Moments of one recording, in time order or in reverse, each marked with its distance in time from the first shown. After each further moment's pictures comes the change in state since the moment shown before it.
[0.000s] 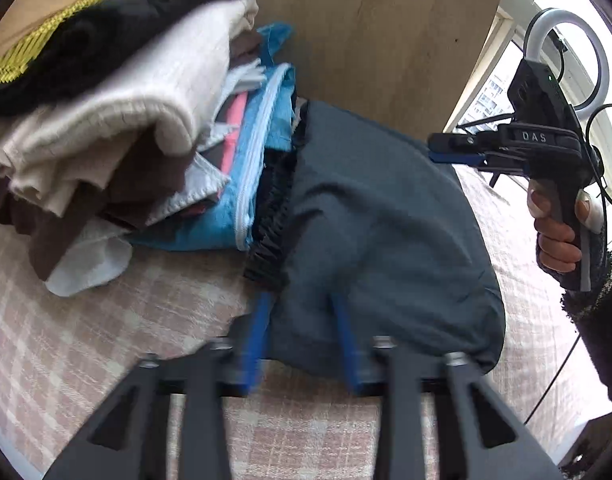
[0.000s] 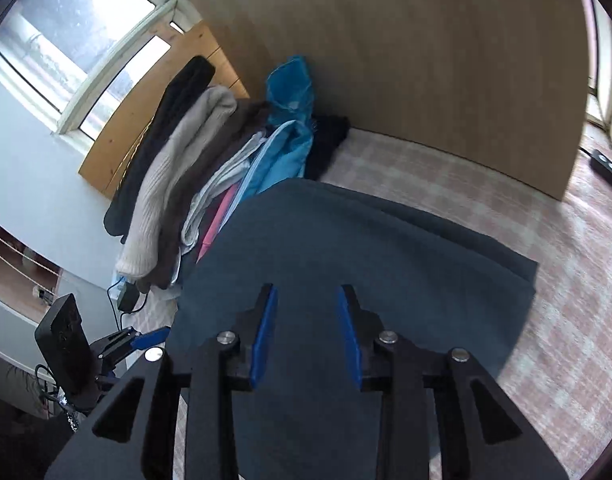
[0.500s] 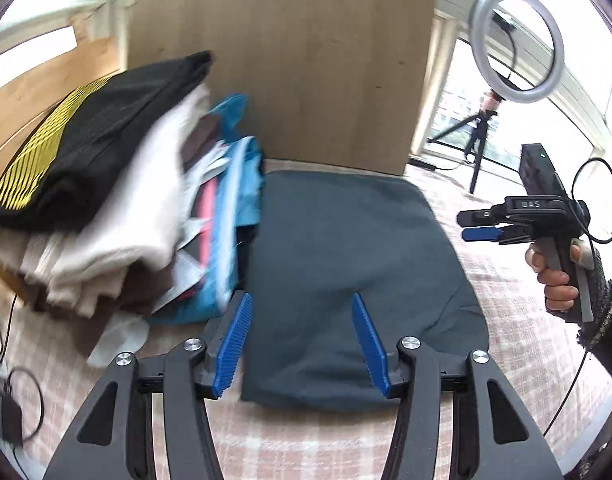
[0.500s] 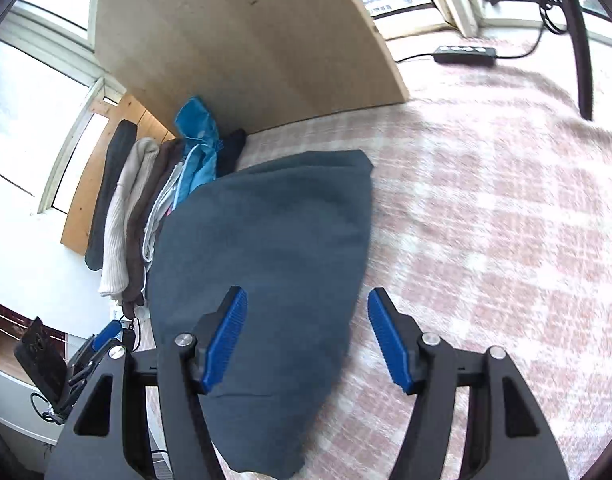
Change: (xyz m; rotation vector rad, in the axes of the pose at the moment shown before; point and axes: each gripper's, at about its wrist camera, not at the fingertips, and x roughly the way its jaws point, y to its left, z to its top) left arm -0.026 -0.074 0.039 0.265 -0.189 0.038; right arm -0.070 -0.076 -0.109 0.357 -0.151 -0.039
